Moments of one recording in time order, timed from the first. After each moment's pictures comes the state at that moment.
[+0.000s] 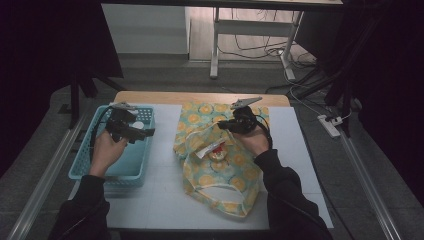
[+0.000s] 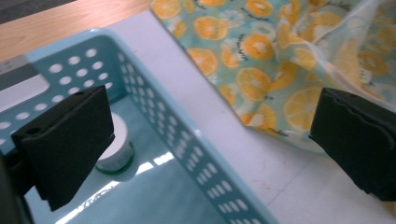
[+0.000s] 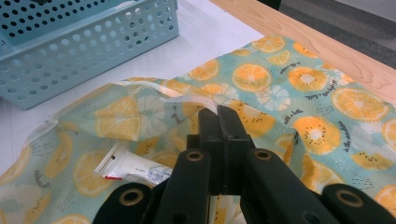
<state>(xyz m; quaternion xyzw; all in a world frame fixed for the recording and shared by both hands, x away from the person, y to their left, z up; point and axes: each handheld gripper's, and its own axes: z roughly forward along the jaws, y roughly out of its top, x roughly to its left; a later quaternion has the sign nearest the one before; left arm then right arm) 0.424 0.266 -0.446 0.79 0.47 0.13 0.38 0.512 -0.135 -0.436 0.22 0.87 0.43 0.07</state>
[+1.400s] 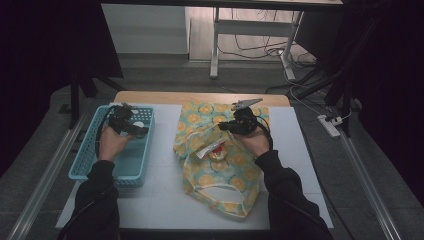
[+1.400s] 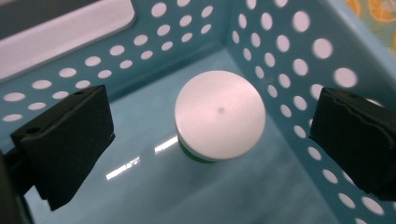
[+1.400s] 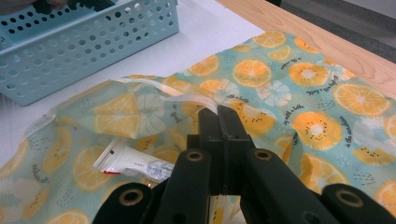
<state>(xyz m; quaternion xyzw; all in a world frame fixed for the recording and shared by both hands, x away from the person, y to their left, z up) 0.481 0.288 -0.500 0.79 0.54 0.13 0.26 0.512 -0.138 -0.439 0.22 0.87 0.43 0.06</state>
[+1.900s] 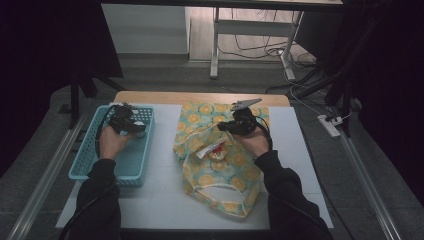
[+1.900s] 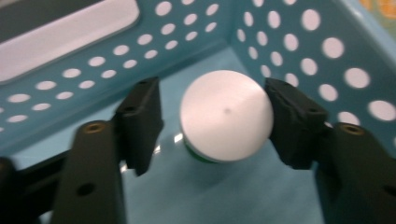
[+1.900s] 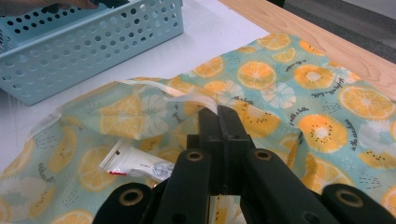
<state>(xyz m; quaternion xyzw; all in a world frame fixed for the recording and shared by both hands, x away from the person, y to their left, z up) 0.482 0.289 -0.499 0.79 0.54 0.12 0.25 0.509 -0.136 -0.438 0.22 0.87 0.43 0.06</state>
